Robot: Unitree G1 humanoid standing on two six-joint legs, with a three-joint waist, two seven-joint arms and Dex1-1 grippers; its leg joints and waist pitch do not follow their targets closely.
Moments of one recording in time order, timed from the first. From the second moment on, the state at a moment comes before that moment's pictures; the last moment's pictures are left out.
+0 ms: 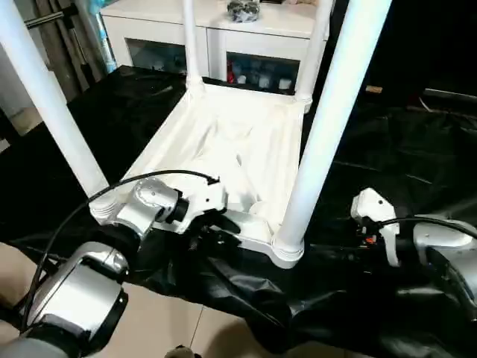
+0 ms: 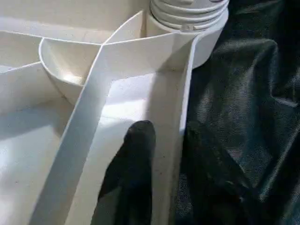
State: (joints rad) left arm -0.83 0.34 -0.41 1.09 0.00 -0.28 -1.37; right arm -0.22 -0.69 0.12 0.02 0.23 0.44 1.10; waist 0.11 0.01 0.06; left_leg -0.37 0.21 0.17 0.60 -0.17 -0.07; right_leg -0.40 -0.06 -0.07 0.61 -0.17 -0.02
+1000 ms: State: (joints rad) left arm -0.69 0.28 -0.32 0.84 0.02 -0.11 -1.19; right arm -0.35 -0.48 0.17 0.21 0.15 0.27 0.90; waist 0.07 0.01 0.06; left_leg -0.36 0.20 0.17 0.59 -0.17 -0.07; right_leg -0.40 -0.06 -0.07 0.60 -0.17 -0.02
